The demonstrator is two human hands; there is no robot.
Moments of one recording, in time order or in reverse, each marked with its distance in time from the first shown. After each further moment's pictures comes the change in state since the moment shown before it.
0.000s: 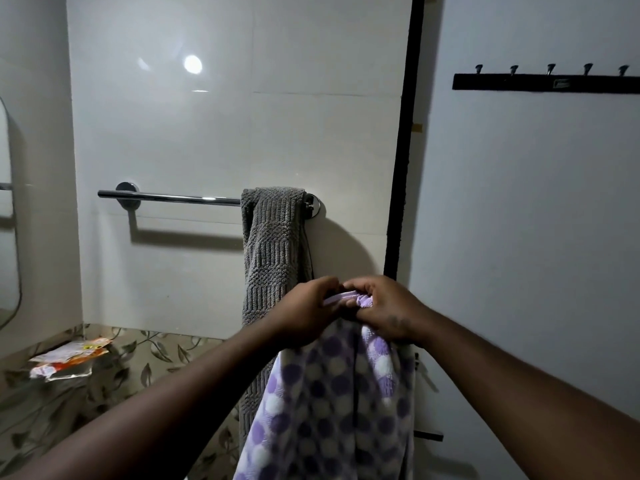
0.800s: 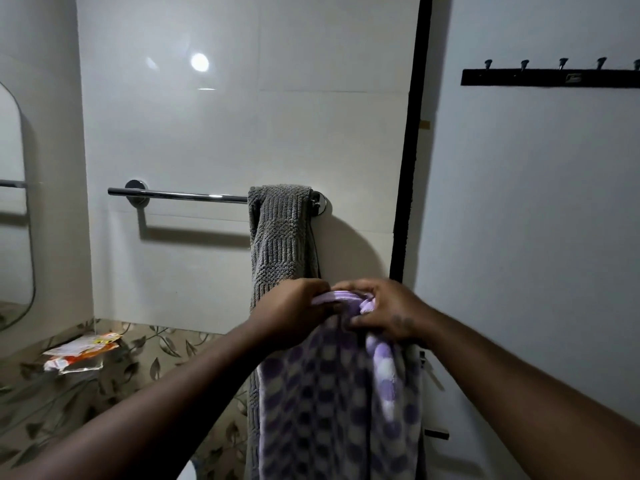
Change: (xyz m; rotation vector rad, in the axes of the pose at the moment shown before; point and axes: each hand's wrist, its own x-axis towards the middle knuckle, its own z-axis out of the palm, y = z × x) left_hand -0.023 -0.007 -0.021 0.324 0.088 -0.037; right_hand -0.001 -0.003 0.003 0.031 -0.102 0.070
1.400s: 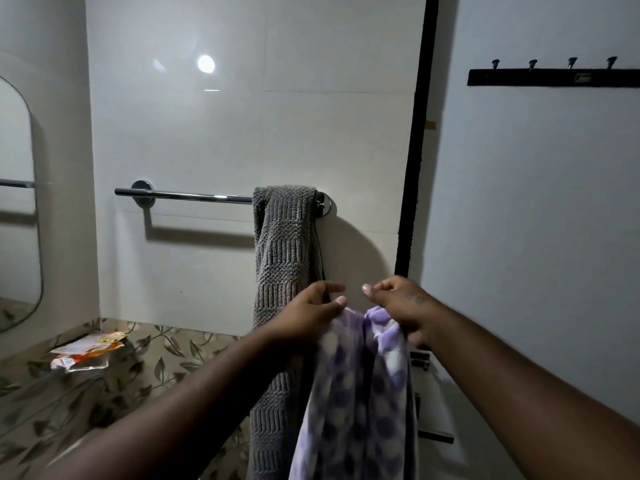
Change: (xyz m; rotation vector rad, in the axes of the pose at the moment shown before) left_hand -0.006 0.028 0.018 -1.077 -0.081 -0.428; right_hand 0.010 0.006 0.006 0.550 0.236 0.515
